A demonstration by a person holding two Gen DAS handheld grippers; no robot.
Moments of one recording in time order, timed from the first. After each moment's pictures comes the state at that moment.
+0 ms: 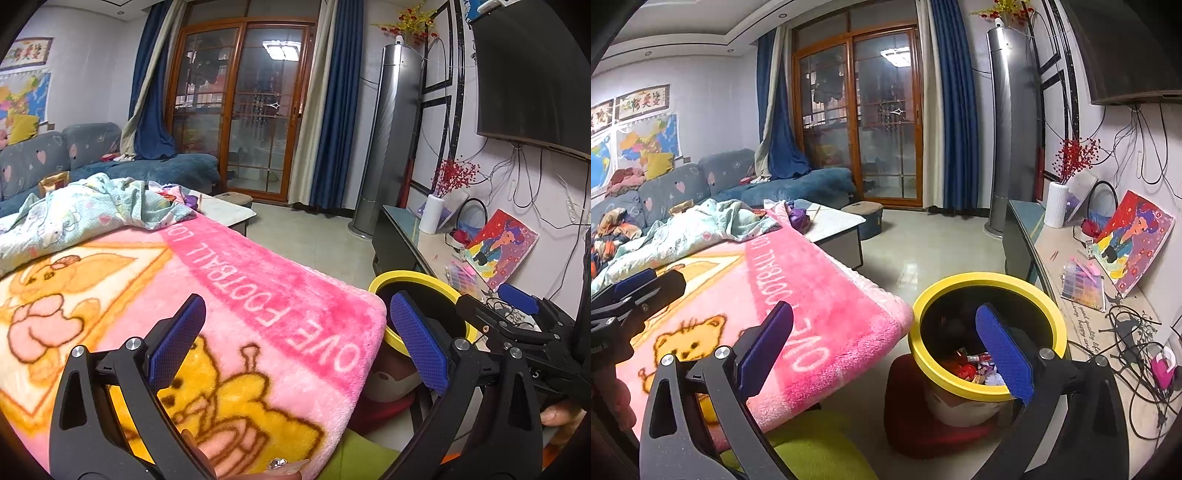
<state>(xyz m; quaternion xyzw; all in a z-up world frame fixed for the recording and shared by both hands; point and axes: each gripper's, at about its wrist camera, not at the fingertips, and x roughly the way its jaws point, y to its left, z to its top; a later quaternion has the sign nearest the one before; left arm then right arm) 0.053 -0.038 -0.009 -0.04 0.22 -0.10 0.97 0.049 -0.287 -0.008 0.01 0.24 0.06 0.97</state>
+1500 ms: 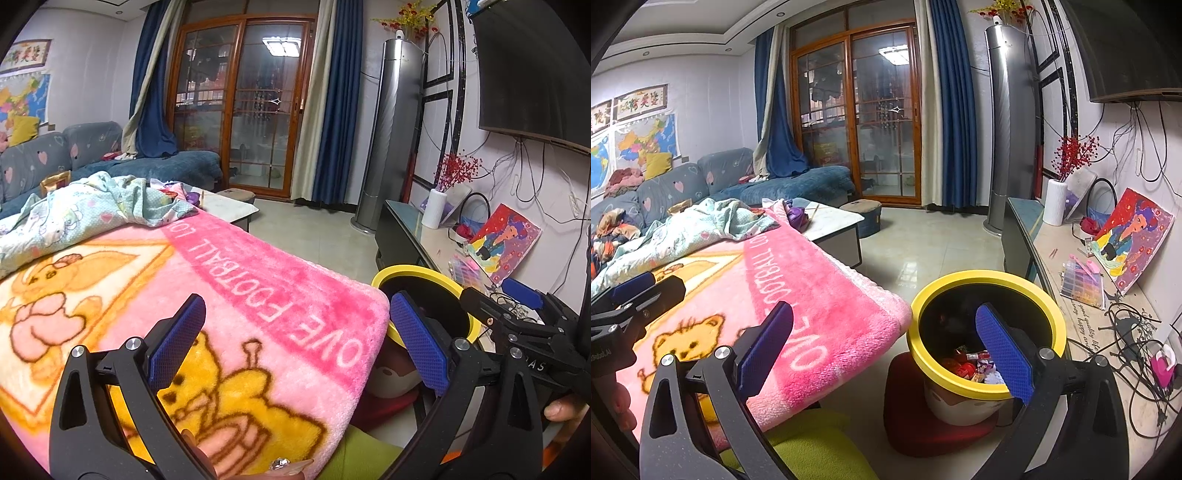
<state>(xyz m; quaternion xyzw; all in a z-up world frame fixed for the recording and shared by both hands) 0.051 -0.034 -0.011 -0.04 0.23 -0.10 0.97 0.049 -0.289 -0.011 0.01 0.24 0.06 0.97</state>
